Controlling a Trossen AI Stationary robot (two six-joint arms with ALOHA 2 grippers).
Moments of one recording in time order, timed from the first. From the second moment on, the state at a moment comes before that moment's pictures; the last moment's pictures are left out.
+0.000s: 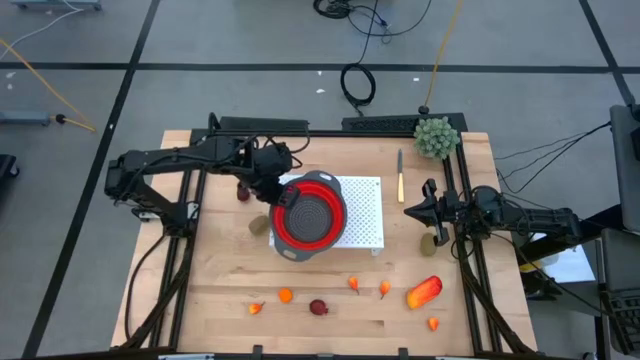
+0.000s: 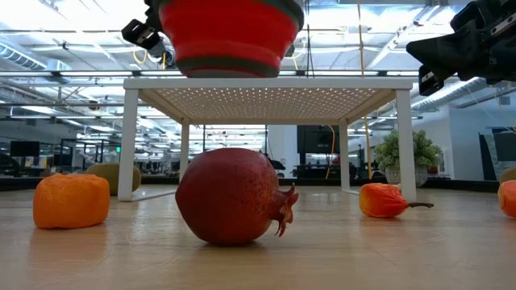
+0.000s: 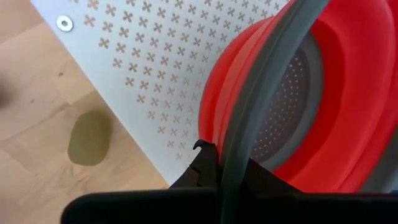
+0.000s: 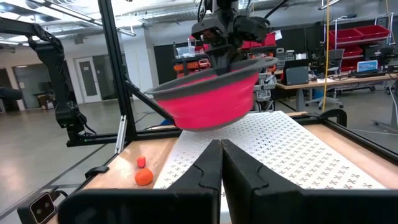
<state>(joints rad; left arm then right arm) 0.14 1.50 1.51 -1.15 0.19 -0.97 -0.06 0.02 0.02 0.15 -0.14 0.14</state>
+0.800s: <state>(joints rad) 0.16 1.50 1.44 -1.15 0.25 -0.98 -0.06 0.02 0.02 0.15 -0.16 0.15</state>
